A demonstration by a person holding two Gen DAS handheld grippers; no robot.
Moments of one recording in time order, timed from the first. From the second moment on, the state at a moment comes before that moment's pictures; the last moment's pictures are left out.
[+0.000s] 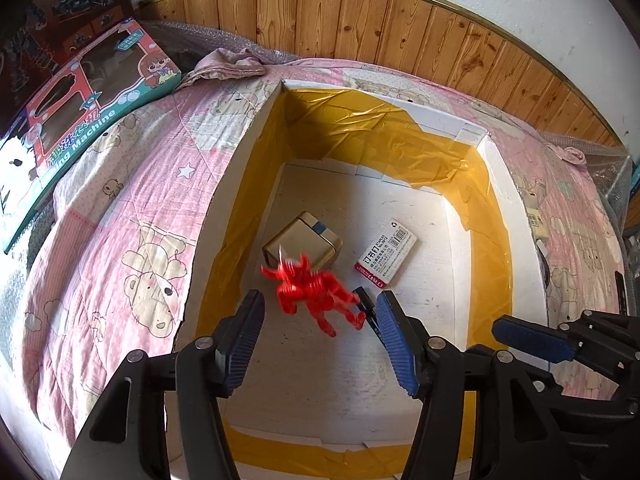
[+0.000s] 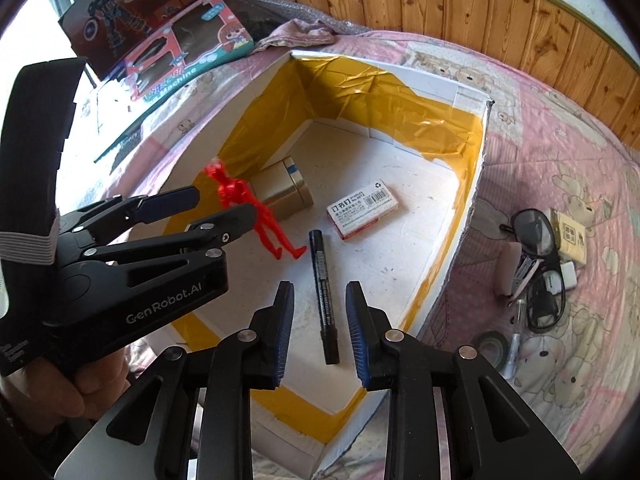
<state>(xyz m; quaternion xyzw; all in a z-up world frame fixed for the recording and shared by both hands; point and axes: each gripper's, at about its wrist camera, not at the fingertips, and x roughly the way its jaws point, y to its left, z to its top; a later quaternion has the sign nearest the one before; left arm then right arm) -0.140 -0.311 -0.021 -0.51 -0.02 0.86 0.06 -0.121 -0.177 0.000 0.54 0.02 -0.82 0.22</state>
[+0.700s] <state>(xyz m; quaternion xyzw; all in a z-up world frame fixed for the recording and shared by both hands) -0.067 -0.302 0.020 -0.41 -0.02 0.90 0.12 -0.057 -0.102 0.039 0.46 -0.09 -0.85 0.26</state>
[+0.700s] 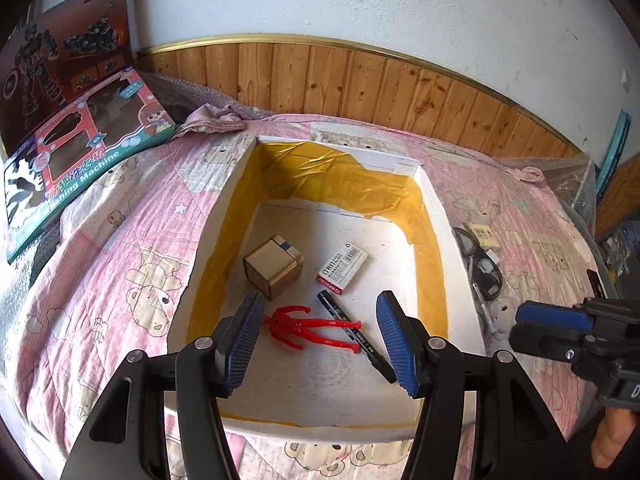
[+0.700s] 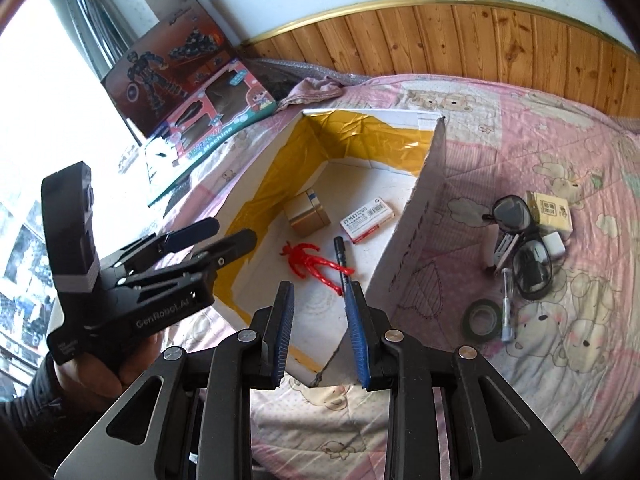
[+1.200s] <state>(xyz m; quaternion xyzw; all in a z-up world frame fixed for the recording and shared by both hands) -0.017 -0.218 0.023 -0.41 -0.01 0.88 0.22 -0.058 0.002 0.022 0.47 -0.16 -0.85 0.17</state>
